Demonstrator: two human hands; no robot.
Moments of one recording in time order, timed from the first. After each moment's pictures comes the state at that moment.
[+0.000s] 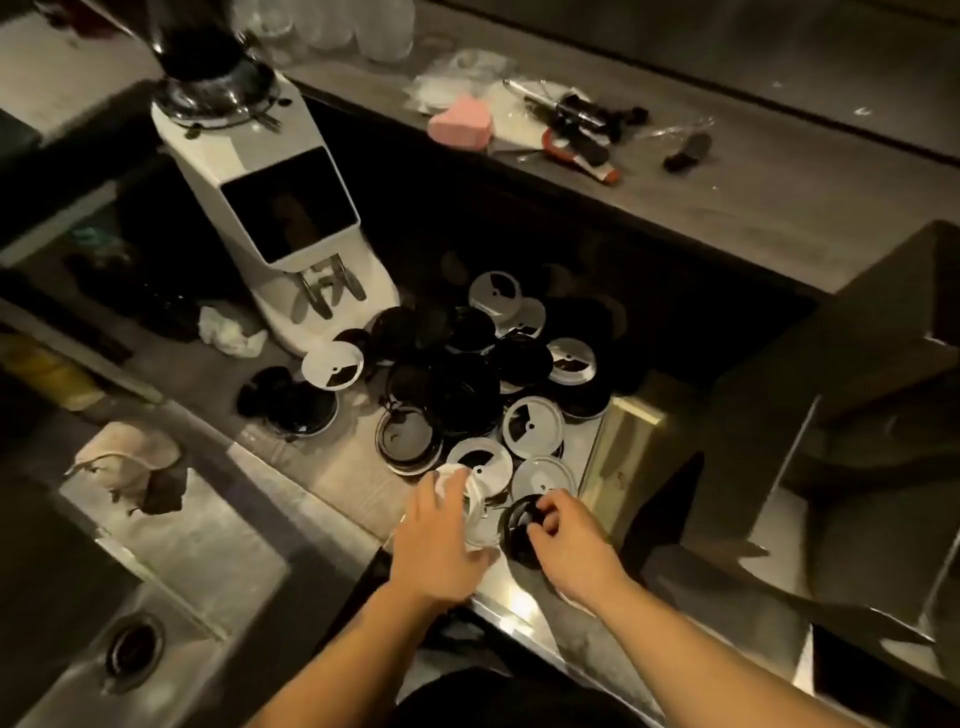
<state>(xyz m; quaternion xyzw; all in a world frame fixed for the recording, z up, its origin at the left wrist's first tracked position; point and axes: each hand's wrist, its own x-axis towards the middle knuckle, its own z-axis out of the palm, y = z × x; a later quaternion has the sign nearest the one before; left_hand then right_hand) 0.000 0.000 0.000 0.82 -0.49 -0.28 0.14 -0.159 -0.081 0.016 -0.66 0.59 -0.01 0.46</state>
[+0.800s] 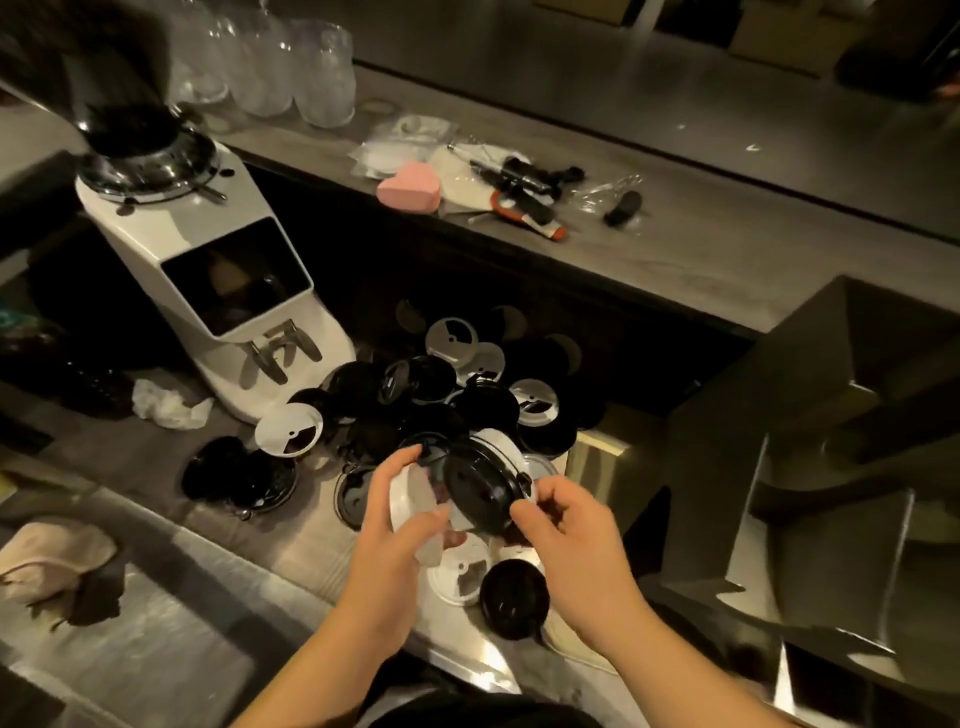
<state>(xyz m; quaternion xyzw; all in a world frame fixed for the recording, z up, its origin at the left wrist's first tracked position) 0.029 -0.032 0.116 0.53 -0.19 -0.56 0.61 -0.129 -0.088 0.159 -0.57 0.54 -0.27 0.56</state>
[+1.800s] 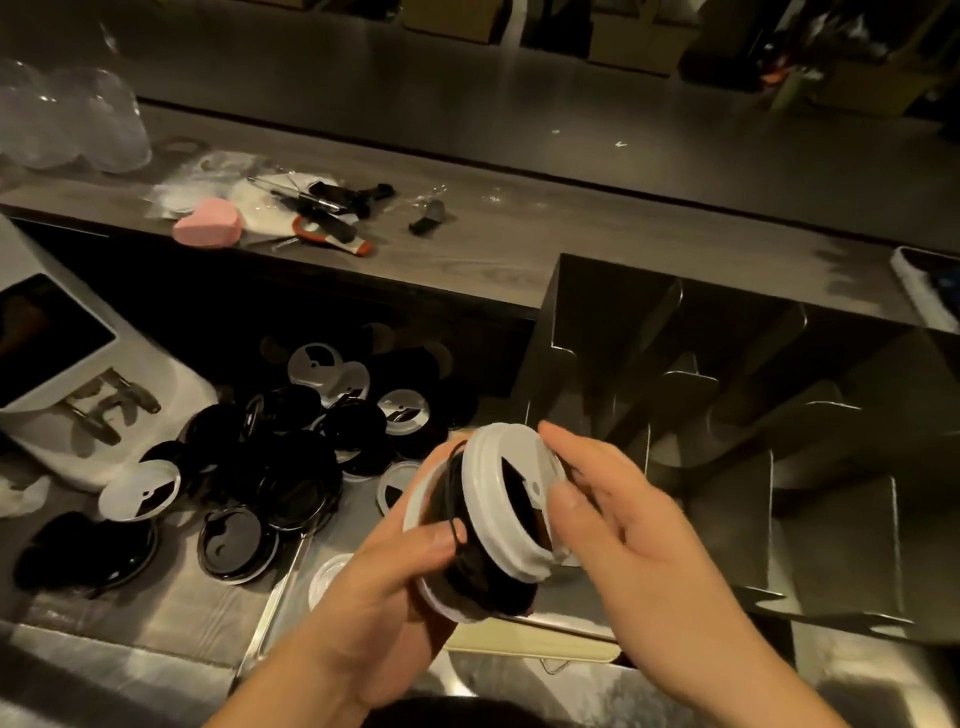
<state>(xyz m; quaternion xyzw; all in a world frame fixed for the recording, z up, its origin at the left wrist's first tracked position) -0.104 -0.054 0.230 0.23 -0.20 -0.80 0.52 -0.281 -0.074 0.273 -0.60 0.51 -0.29 0.54</state>
